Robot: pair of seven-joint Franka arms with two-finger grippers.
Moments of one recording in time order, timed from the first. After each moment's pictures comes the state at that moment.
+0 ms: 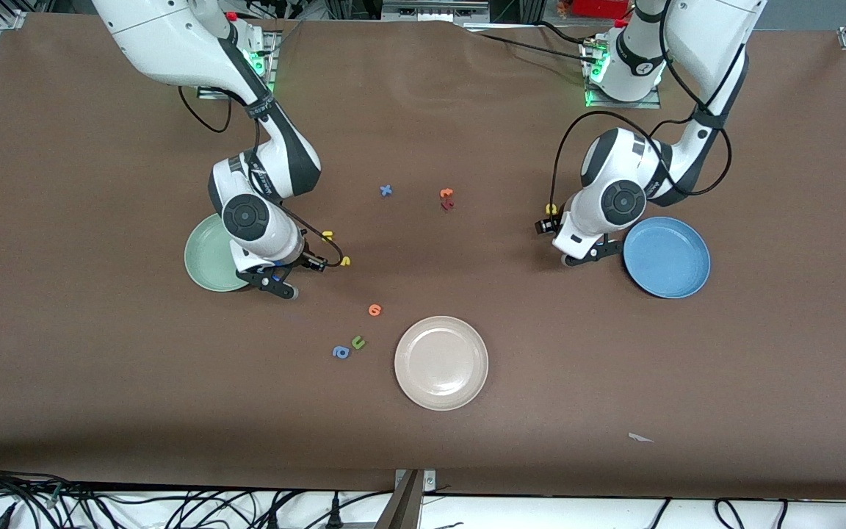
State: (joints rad) left arm -0.20 0.40 -0.19 -2.18 -0.11 2.28 -0.61; right arm 0.37 0.55 0.07 -1.92 0.00 2.37 0.83
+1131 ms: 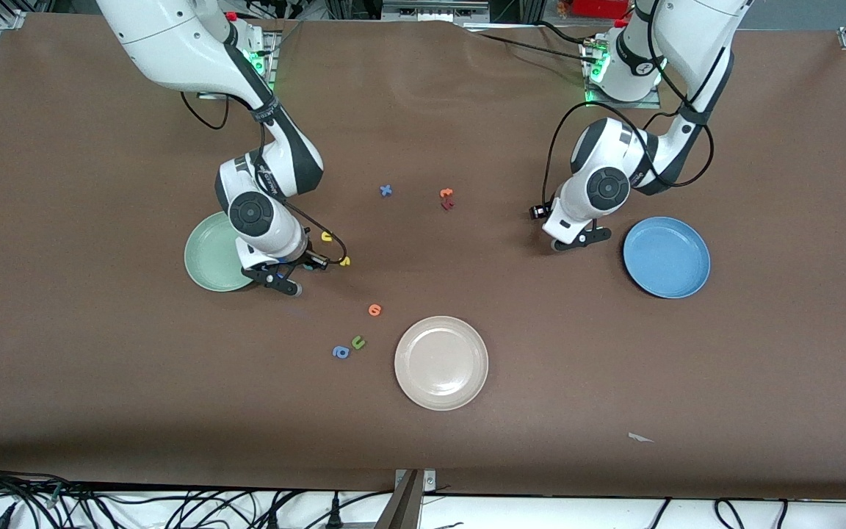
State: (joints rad) left arm -0.20 0.38 -0.23 -2.29 -0.11 2.36 -0.61; right arm 0.38 0.57 0.07 -1.95 0.00 2.43 0.83
